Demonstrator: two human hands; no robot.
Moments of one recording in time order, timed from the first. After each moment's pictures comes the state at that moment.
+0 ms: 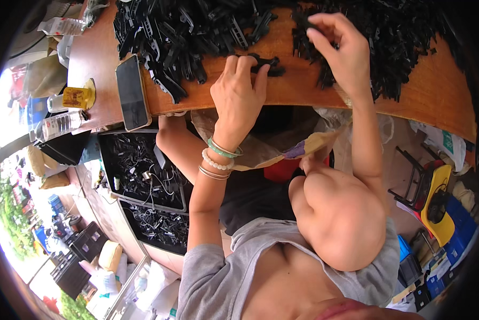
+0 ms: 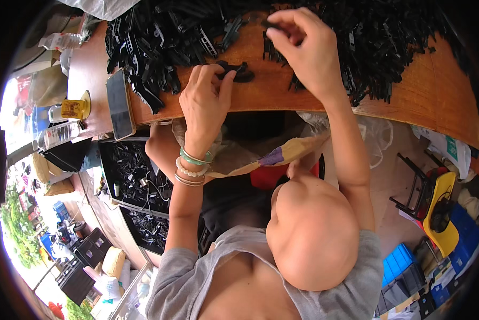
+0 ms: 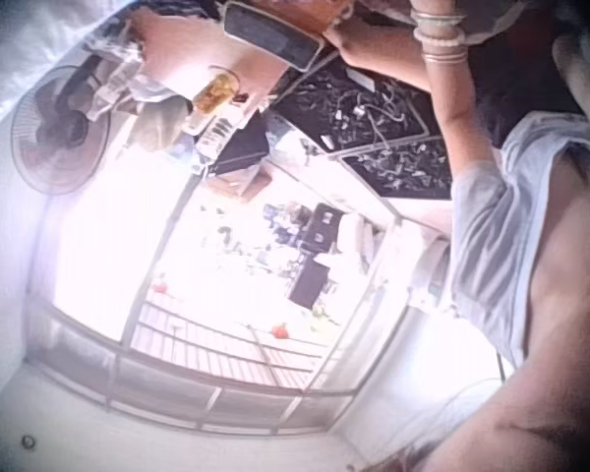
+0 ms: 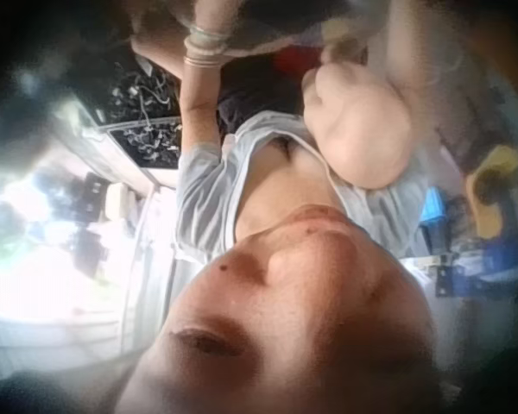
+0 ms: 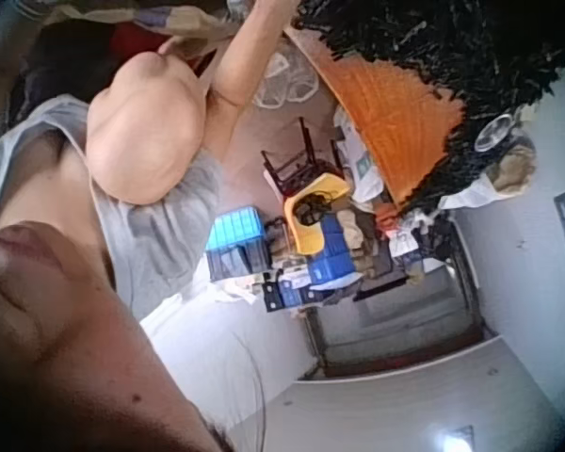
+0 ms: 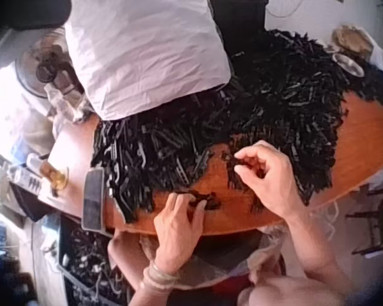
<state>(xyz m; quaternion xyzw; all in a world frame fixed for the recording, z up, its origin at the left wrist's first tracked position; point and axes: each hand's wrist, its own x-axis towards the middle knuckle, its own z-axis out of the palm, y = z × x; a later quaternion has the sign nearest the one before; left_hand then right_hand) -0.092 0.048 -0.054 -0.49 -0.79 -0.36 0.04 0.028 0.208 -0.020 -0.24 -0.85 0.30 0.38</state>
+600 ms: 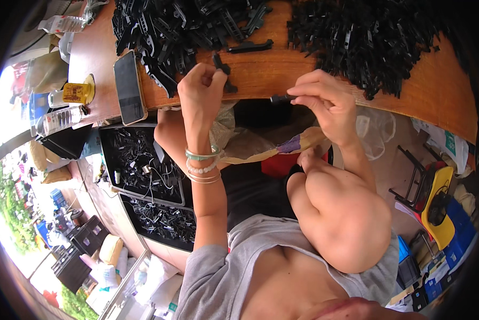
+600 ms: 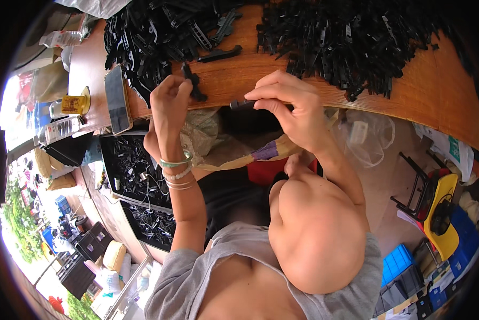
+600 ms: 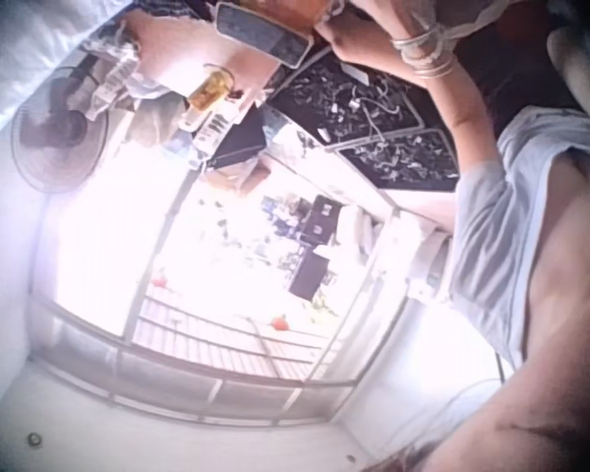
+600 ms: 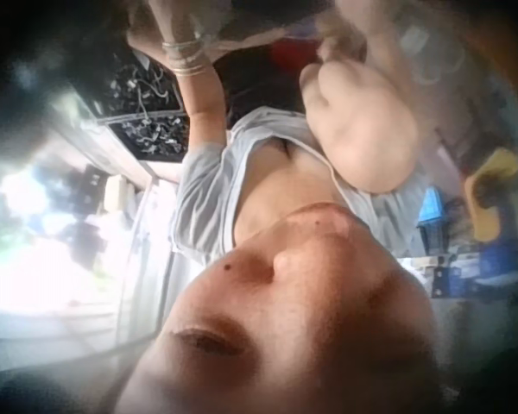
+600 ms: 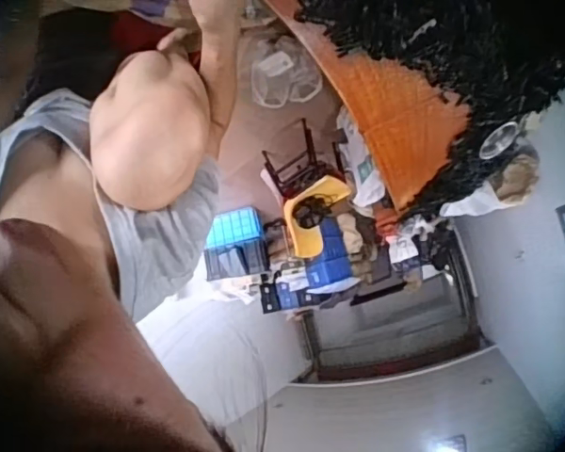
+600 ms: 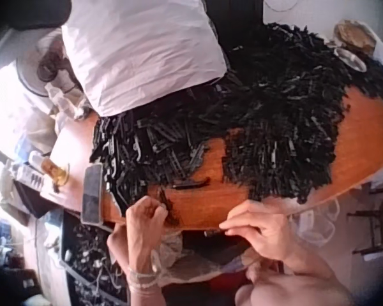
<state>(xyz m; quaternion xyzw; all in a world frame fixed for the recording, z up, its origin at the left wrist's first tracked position) -0.122 0.014 -0.044 -0.26 -0.84 -0.43 -0.19 0.075 0.146 -0.036 -0.13 -0.78 0.53 0.31</state>
